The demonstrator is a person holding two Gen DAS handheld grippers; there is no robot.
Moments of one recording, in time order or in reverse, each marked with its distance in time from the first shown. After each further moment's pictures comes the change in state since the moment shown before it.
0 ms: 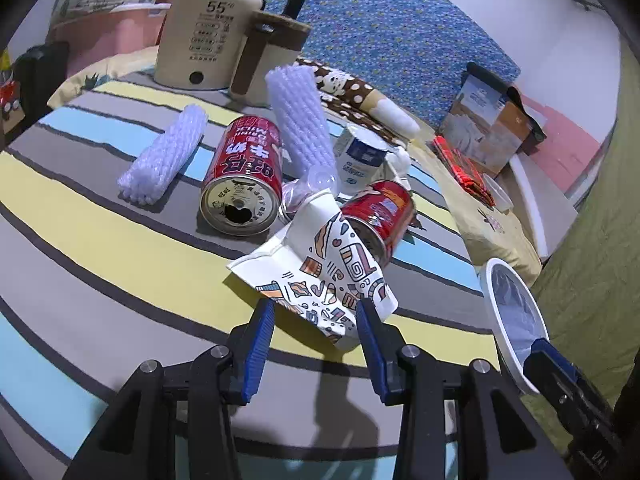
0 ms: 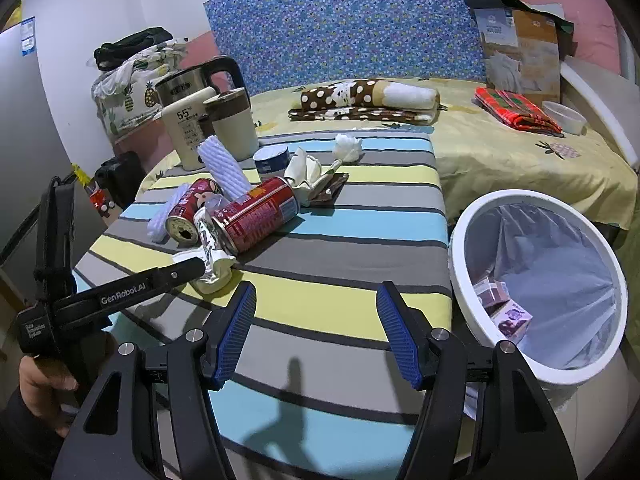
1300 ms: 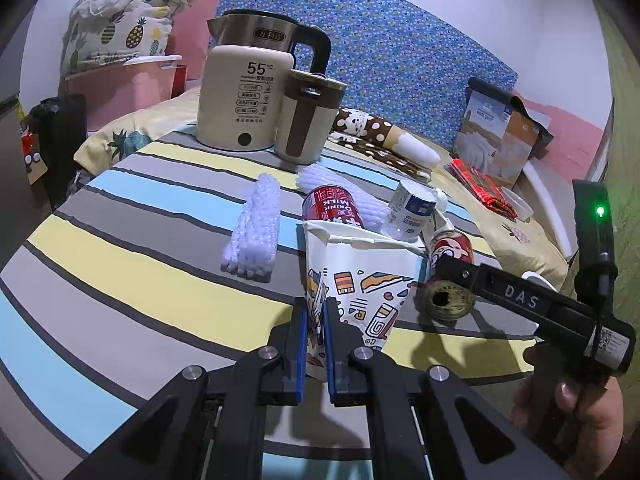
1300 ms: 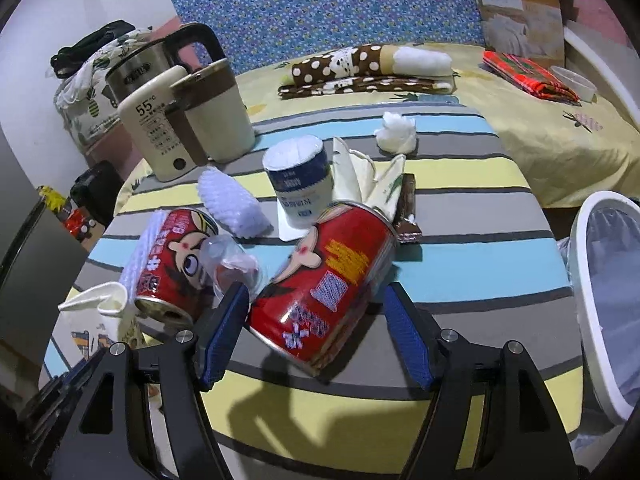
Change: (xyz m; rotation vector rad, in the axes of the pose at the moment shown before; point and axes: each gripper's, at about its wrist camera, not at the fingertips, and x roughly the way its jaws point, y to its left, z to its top) left arm -0.042 0.049 0.019 0.117 -0.143 0.095; right arm 0.085 0.038 0.037 0.092 0.095 -0.055
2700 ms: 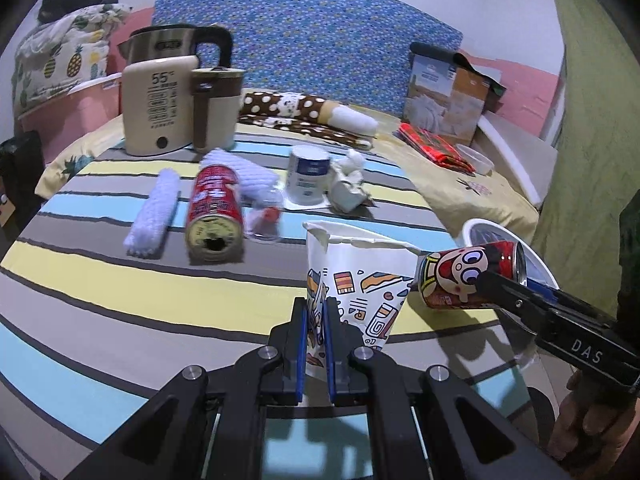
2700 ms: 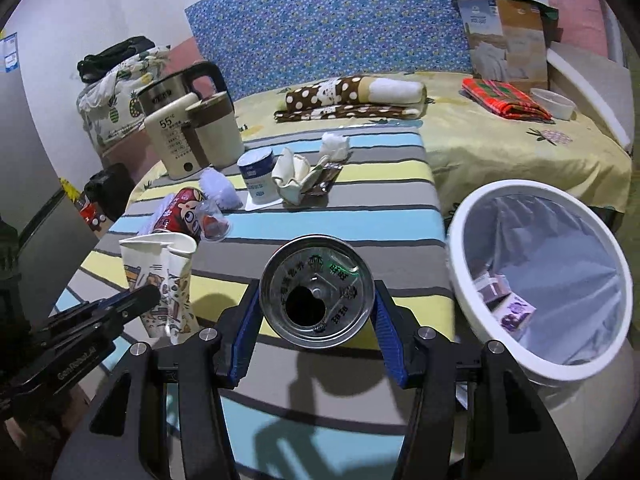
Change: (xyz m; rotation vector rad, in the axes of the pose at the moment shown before) left arm -0.014 -0.090 -0.029 0.178 0.056 -0.091; right arm -0.077 -0.055 -0.033 -0.029 -0.103 0.039
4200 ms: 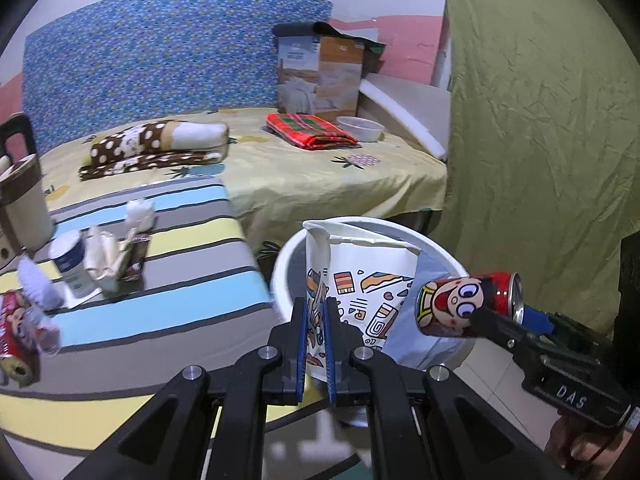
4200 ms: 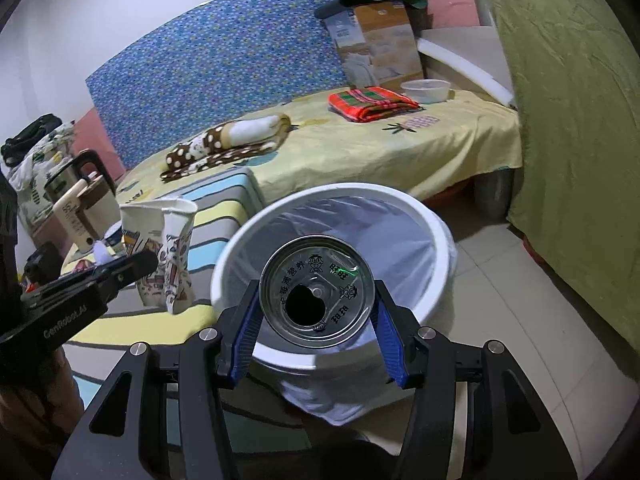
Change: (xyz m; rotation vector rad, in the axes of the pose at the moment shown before) left arm 0.060 -0.202 0.036 0.301 0.030 -0.261; right arm -0.063 -0.134 -0.023 0.240 -0.121 -0.261
